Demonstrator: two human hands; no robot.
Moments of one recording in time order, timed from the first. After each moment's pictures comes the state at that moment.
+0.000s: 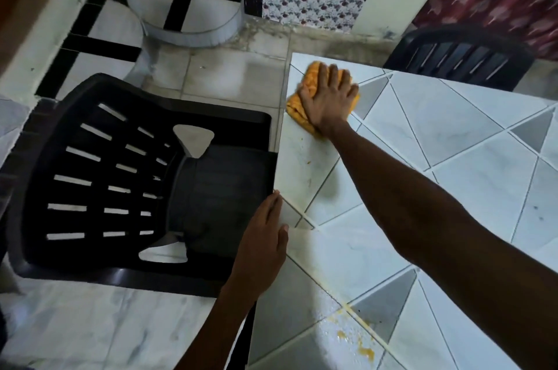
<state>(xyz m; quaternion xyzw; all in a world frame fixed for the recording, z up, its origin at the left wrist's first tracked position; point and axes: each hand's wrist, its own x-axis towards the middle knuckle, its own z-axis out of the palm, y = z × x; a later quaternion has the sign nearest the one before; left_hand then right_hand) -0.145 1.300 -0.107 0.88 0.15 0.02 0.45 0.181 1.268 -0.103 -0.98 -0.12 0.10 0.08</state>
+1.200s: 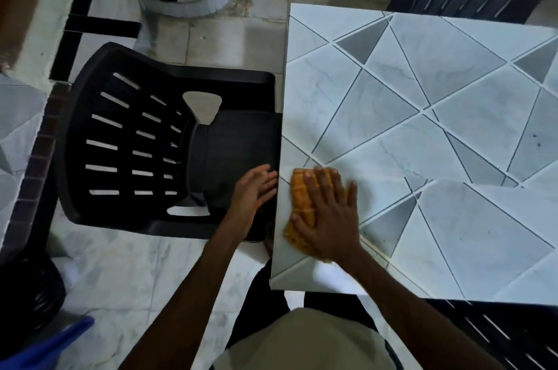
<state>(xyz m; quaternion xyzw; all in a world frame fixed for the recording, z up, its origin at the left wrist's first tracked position) -0.180 1.327 -0.080 0.47 0.42 -0.10 0.77 -0.163 1.122 -0.106 -0.95 -0.28 0.10 0.06</state>
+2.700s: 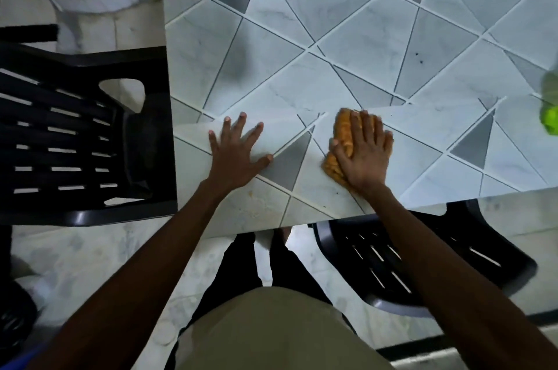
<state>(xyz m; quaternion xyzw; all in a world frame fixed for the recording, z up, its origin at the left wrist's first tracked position) -0.157 1.161 -0.107 0.98 0.00 -0.12 0.17 -0.114 0.860 -0.110 -0.99 -0.02 0.08 0.11</state>
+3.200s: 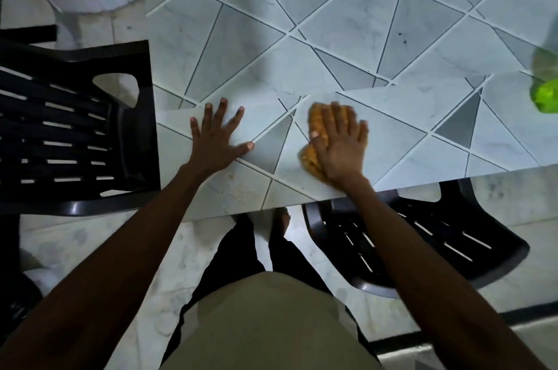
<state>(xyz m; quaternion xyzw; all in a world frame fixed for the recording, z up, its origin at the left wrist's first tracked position) -0.157 1.162 -0.113 0.97 0.02 -0.17 0.15 -0.133 0.859 -0.121 -0.99 -0.07 0.08 0.11</state>
